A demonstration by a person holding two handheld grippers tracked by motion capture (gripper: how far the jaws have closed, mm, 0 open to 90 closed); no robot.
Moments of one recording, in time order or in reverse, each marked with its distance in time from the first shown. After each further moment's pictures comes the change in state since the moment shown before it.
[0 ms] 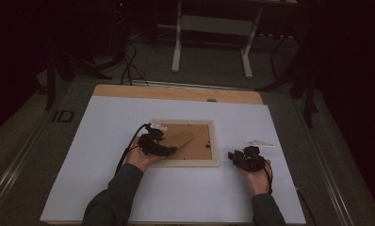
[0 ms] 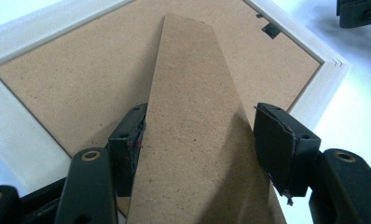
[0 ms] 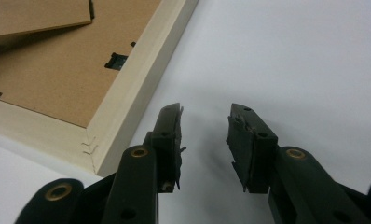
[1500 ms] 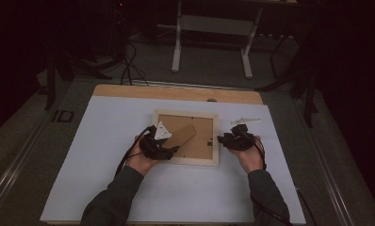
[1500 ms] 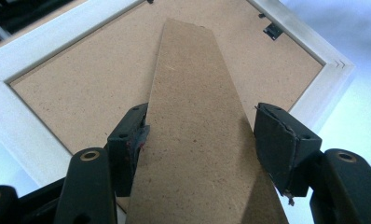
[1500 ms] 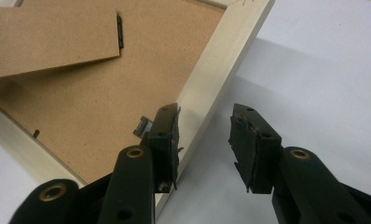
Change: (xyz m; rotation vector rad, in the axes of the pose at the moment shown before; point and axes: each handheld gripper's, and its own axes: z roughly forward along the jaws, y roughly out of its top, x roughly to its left) left arm -0.030 0.001 -0.017 -0.123 0.161 0.253; right arm 0.020 0.072 0.017 0.054 0.075 -0.157
